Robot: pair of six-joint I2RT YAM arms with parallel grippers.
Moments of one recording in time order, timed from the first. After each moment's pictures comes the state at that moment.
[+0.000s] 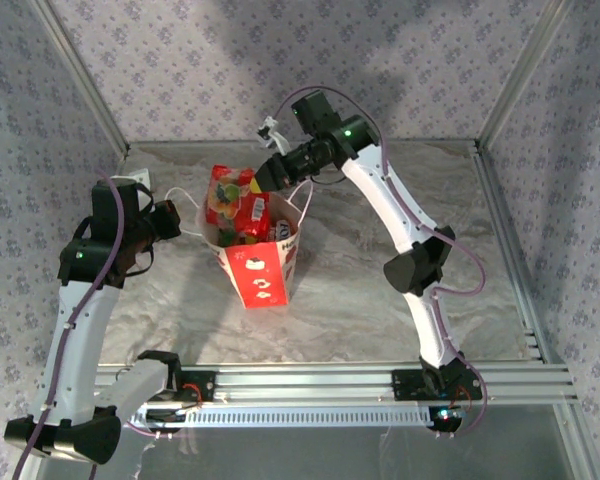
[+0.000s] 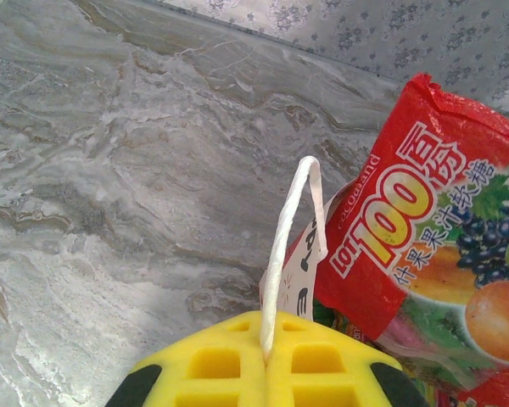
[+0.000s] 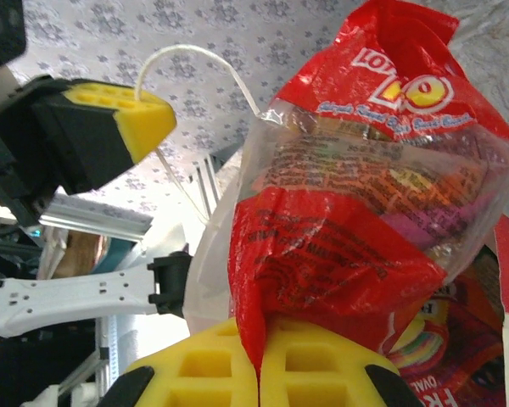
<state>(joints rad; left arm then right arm) -0.15 0.96 1.25 -0.94 0.03 -0.38 0.63 2.20 2.60 -1.28 -0.88 0.09</state>
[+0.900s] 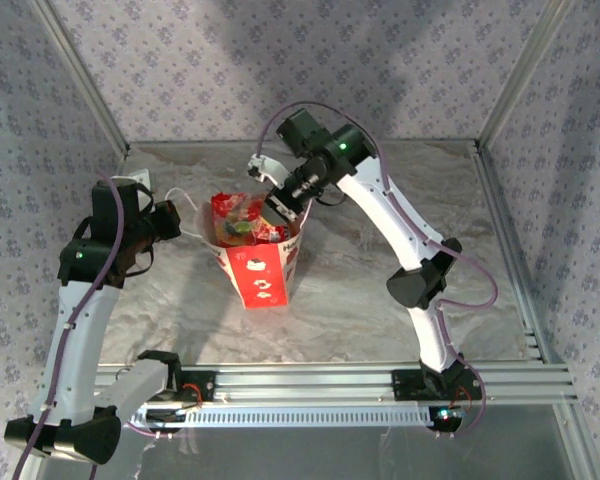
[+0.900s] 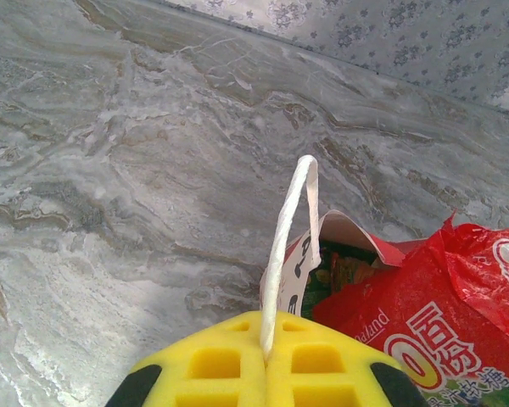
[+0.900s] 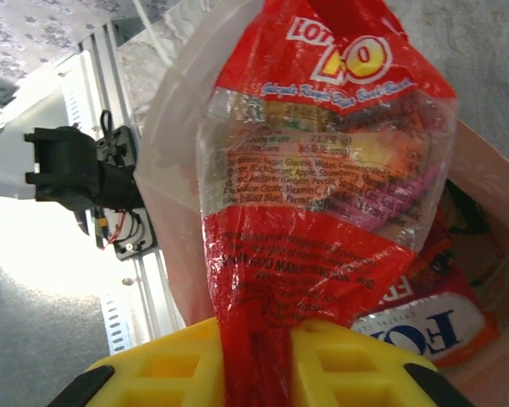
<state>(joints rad) -0.15 0.96 1.25 -0.94 0.04 -0.38 0.75 2.10 2.56 -1.52 -0.54 -0.25</state>
